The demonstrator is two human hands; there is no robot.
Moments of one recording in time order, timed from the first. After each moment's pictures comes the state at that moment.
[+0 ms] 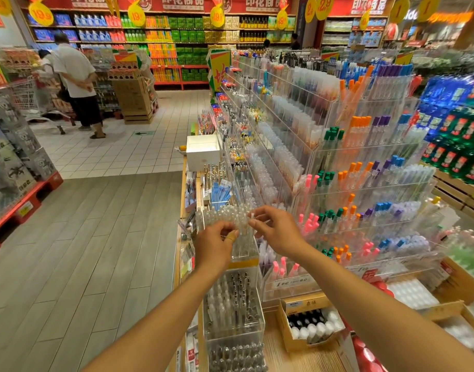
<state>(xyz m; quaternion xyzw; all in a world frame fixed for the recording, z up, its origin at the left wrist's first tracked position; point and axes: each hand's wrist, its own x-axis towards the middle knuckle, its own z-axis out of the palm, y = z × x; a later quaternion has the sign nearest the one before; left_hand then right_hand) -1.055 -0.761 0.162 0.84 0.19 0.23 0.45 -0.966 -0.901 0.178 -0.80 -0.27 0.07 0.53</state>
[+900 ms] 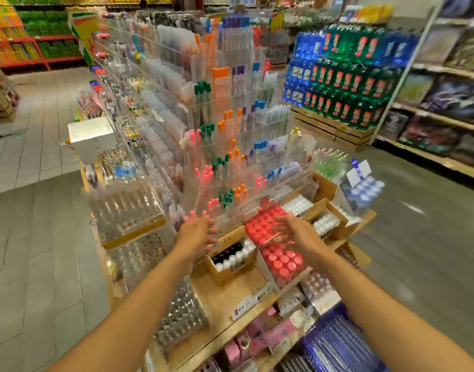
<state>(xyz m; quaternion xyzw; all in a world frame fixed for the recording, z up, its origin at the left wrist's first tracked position) -1.102 -0.904 0.164 0.69 0.19 -0.13 0.69 -1.096 -1.150 0.111 -0.73 0.08 0.10 0.68</state>
